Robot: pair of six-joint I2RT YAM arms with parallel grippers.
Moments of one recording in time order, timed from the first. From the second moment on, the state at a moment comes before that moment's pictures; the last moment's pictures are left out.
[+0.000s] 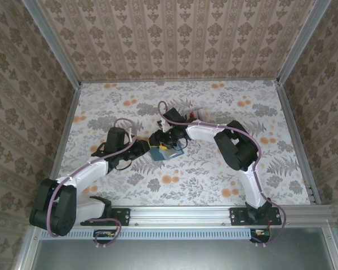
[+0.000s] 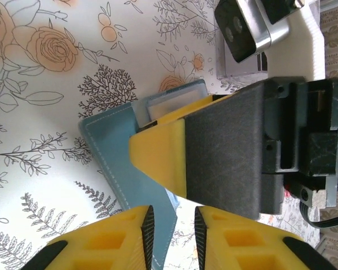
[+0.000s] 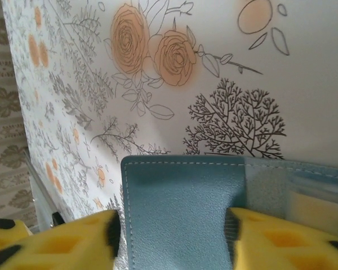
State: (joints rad) left arm -0.38 1.21 0.51 -0.04 0.48 -0.76; right arm 0.67 2.16 1.46 -0.26 -0.59 0.74
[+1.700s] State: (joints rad) left arm -0.40 1.62 0.55 0.20 0.57 -0.86; right arm 0.58 1.92 1.24 -0.46 -0.30 0.60
